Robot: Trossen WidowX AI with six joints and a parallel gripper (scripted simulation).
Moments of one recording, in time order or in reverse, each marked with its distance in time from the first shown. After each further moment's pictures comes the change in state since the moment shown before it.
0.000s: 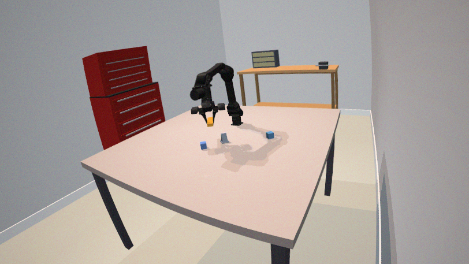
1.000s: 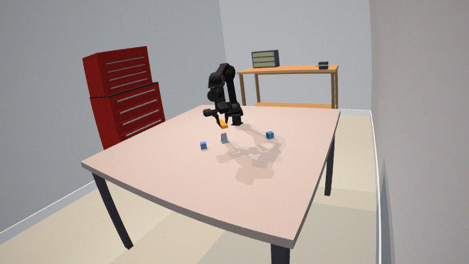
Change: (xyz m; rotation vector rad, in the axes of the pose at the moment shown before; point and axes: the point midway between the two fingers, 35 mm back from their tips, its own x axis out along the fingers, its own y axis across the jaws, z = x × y) arm 0.004 0.071 0.050 -0.236 -0.004 0.008
